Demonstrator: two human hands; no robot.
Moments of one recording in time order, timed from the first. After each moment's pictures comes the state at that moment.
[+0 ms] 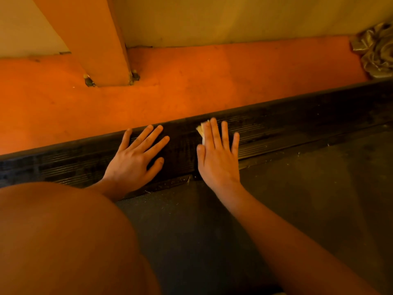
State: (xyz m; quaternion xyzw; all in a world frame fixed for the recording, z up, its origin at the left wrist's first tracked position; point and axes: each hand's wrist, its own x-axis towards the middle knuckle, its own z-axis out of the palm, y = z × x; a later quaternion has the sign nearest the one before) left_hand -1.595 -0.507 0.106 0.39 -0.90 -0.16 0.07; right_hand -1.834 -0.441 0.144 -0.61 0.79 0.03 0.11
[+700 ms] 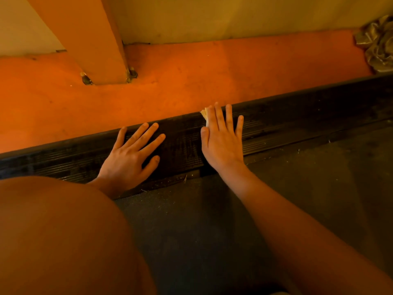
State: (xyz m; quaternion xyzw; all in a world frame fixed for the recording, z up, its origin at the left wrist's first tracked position) left_hand -1.595 -0.508 0.103 0.39 -0.91 -0.16 0.07; right_hand -1.861 -0.474 0.143 -0.61 0.78 0.03 0.12
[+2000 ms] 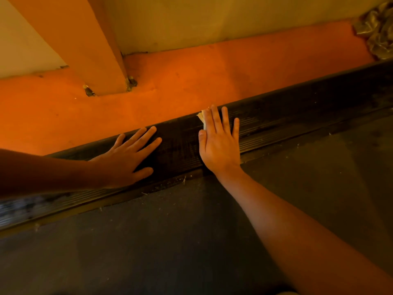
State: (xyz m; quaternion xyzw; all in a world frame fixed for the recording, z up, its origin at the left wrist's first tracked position) left_hand -1.592 -0.544 0.136 0.30 -0.90 -0.22 -0.22; right_hand -1.868 -0.462 0.130 -0.62 0.78 -0.03 0.09
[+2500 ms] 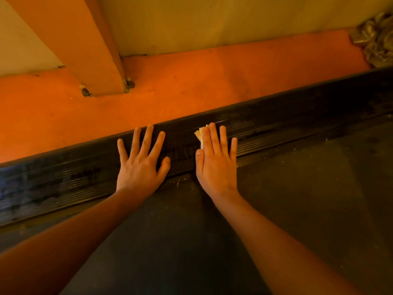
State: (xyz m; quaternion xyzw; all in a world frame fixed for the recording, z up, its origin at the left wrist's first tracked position) left_hand -1.652 -0.478 0.111 0.53 -0.83 -0.15 -0.02; right_hand -1.856 -0.421 0.129 -0.61 0.79 -0.01 0.09
